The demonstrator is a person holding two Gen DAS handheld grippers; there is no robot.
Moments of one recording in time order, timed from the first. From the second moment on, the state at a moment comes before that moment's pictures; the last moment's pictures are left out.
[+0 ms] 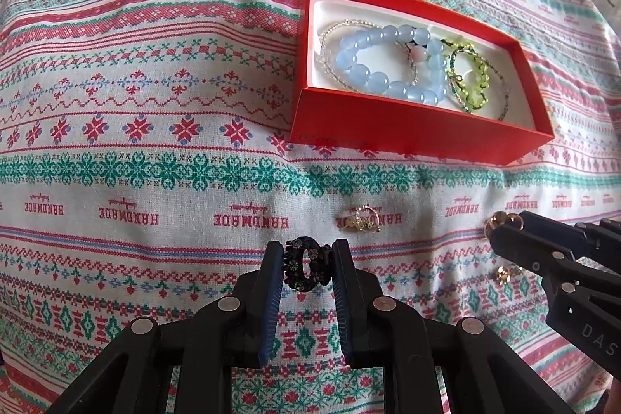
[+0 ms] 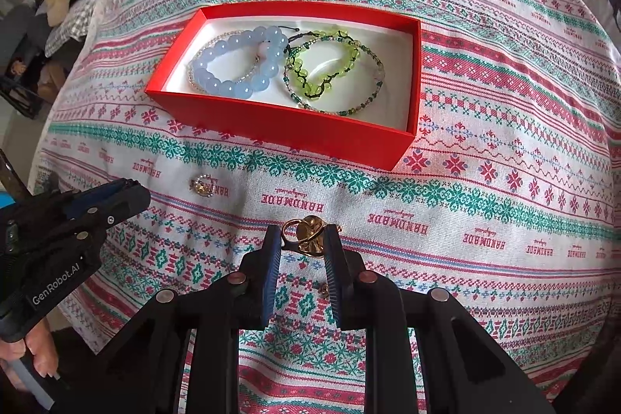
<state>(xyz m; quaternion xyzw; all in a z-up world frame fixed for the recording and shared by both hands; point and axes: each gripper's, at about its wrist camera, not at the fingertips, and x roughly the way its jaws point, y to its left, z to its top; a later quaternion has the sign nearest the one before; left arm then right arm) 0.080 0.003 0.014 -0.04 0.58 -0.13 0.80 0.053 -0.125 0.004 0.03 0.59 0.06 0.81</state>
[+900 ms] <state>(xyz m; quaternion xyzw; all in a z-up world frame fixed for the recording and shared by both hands) 0.115 -0.025 0.063 -0.10 0.49 -0.17 0.85 0.066 -0.176 0.062 0.15 0.50 0.05 0.85</state>
